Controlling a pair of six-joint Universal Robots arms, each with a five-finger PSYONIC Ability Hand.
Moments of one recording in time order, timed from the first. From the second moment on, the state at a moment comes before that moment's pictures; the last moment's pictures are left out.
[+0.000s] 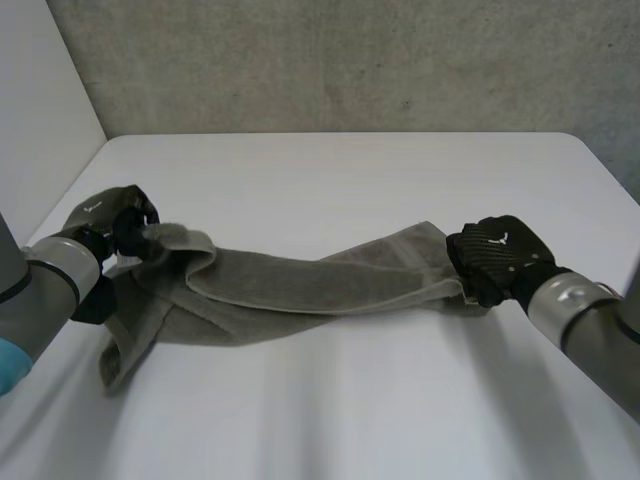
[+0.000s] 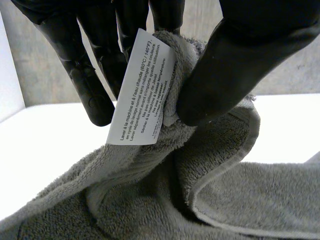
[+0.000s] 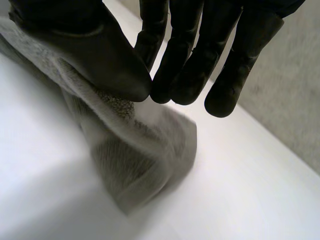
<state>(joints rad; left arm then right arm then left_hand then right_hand) 4.54 -1.85 -1.66 3.23 -1.48 2.94 1.82 -1.29 1.75 -0.13 1.25 2.67 1.27 1.33 1.33 1.36 1.10 1.34 1.33 1.34 1.34 1.17</state>
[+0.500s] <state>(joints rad) 4.55 -1.93 -1.65 3.24 -1.48 2.94 1.86 -1.28 1.64 -0.10 1.43 2.62 1.27 1.33 1.33 1.36 1.10 0.37 0.38 0.37 0.36 0.14</state>
